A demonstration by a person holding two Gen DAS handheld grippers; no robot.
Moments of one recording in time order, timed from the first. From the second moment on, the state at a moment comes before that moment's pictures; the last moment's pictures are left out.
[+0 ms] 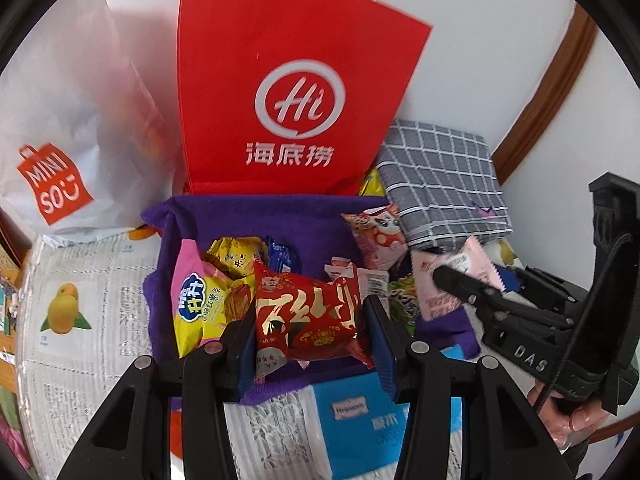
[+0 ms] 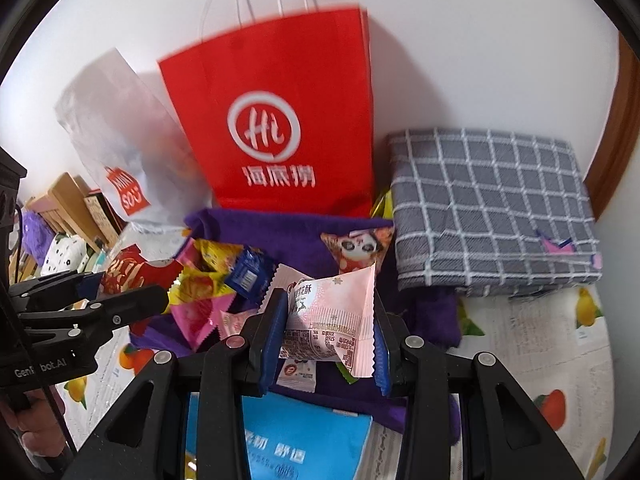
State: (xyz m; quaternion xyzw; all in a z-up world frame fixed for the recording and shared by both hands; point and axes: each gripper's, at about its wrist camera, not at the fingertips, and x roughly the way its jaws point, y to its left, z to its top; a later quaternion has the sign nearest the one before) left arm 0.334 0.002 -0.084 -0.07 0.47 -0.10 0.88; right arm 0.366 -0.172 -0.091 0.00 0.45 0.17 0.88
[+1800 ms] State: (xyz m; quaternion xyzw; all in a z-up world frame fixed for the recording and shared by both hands) left arm 0.179 -0.016 -0.009 -0.02 0.36 -0.07 0.93; right arm 0.206 -0.200 -0.018 -0.03 0.40 0.07 0.91
